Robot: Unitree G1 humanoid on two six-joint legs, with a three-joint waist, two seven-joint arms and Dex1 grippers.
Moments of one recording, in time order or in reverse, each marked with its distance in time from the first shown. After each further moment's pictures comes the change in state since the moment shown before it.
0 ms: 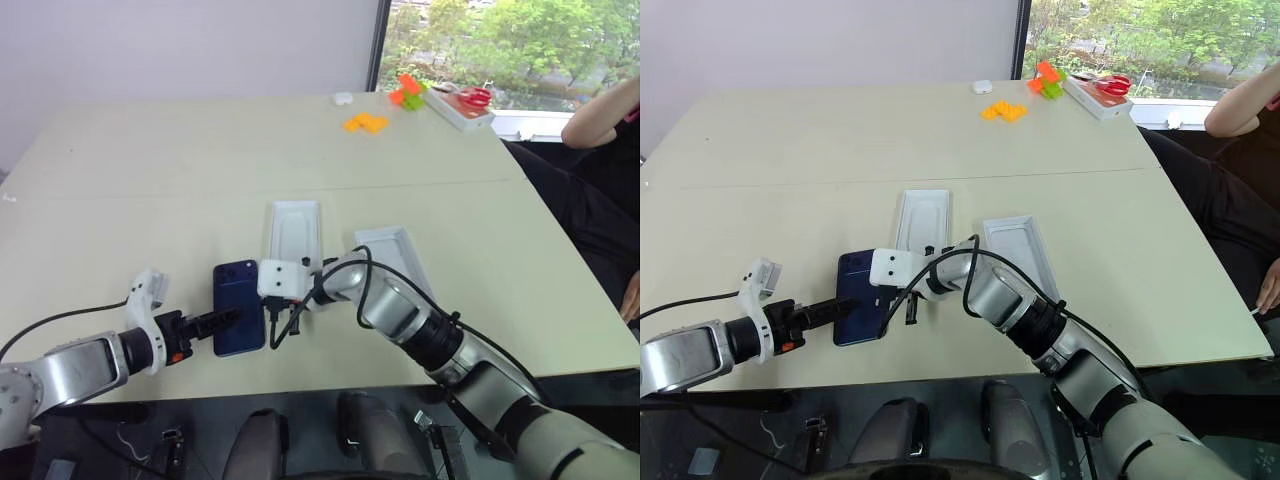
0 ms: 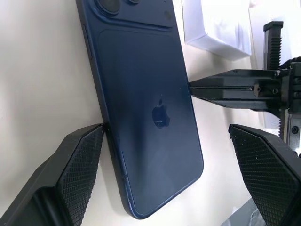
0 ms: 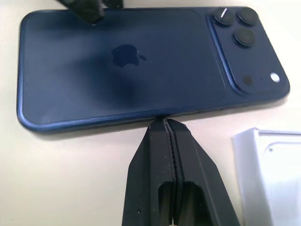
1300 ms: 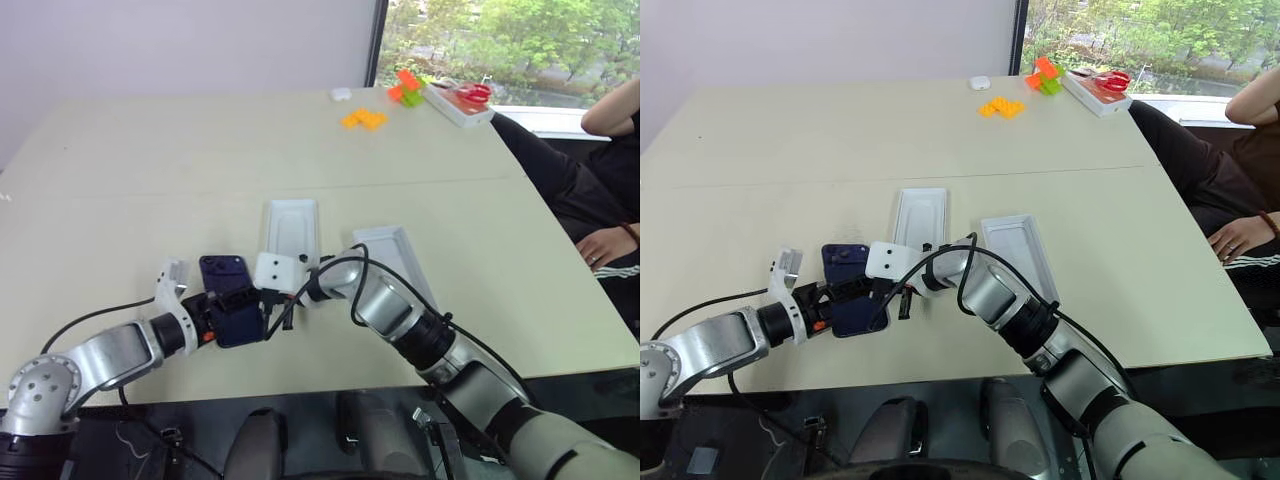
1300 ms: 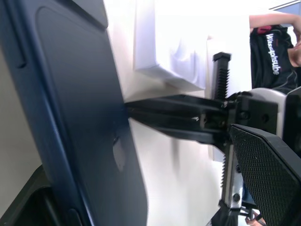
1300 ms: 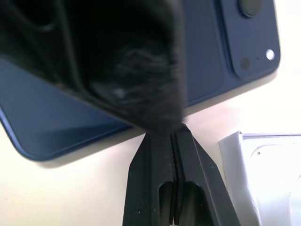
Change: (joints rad) left arm -0.077 -0.026 -0.182 0.024 -0.179 -0.238 0.105; right arm 0.004 0.058 -0.040 0.036 -0.019 0.005 0.009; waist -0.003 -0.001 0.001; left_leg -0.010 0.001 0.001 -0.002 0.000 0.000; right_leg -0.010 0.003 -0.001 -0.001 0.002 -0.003
